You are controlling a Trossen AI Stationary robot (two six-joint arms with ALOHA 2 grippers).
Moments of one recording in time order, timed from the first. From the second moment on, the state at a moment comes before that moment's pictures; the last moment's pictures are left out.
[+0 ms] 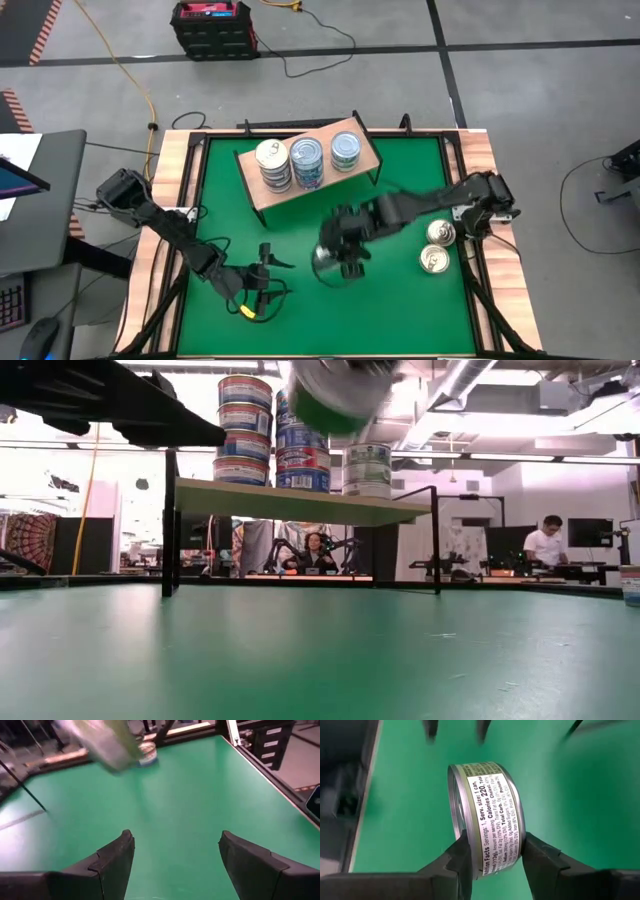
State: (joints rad) left arm -0.69 1.51 0.61 0.55 -0.68 -0.07; right arm 0.23 1.82 1.78 -0.99 0.01 0.12
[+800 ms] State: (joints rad) left arm -0.72 1.51 0.61 0.48 -0.78 0.00; right arm -0.40 1.84 2.22 -0.96 -0.38 0.46
